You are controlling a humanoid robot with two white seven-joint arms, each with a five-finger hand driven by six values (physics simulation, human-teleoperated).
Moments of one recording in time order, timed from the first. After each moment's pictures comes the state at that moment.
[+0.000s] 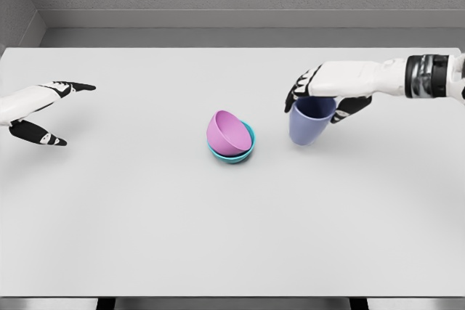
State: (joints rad) left arm -0.36 0.76 -0.16 -1.23 -0.19 -0.61 -0.61; right arm -0.97 -0.83 0.96 -1.44 0.13 -0.57 0.61
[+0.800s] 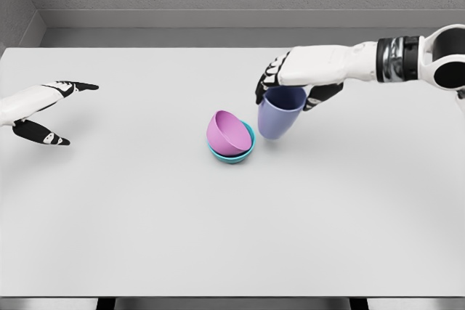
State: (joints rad) left arm -0.36 0.75 -0.16 -1.23 -0.19 -0.61 -0.61; right arm -1.07 -0.73 1.01 -1.45 0.13 -0.56 0.61
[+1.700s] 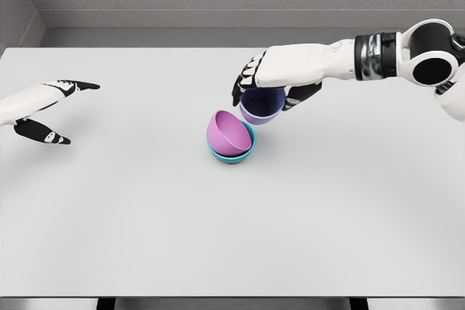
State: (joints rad) left arm -0.37 0.74 -0.16 -1.23 -0.21 -0.61 -0.61; right arm -1.10 -0.68 1.03 -1.47 0.12 -0.56 0.61
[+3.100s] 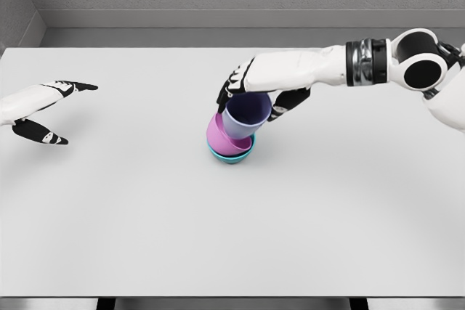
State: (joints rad) left arm -0.37 0.74 -0.16 -1.22 -0.23 -0.61 -0.61; right arm -1.08 -0.65 1.05 -1.46 -0.01 -0.56 0.61
